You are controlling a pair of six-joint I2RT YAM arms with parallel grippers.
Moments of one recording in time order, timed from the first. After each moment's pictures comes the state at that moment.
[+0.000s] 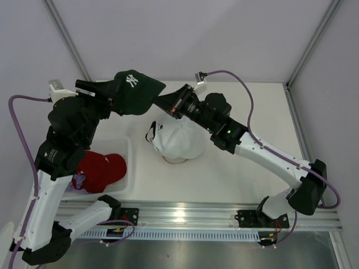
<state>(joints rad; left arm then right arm) -0.45 0.93 1.50 -0.67 -0.42 -1.21 0.92 1.48 1.40 0.24 -0.02 1.23</state>
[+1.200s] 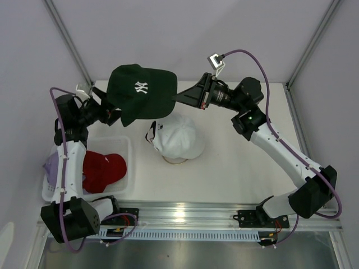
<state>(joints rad) 0.27 1.12 1.04 -0.27 0.85 -0.98 0.60 1.42 1.39 0.40 -0.77 1.07</state>
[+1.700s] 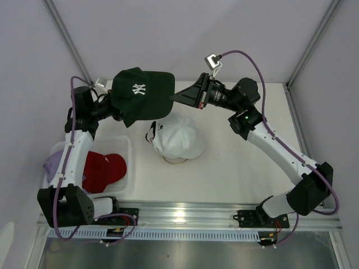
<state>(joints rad) 0.10 1.24 1.13 -0.30 0.91 -0.87 0.61 1.45 1.39 0.47 -0.78 1.12</state>
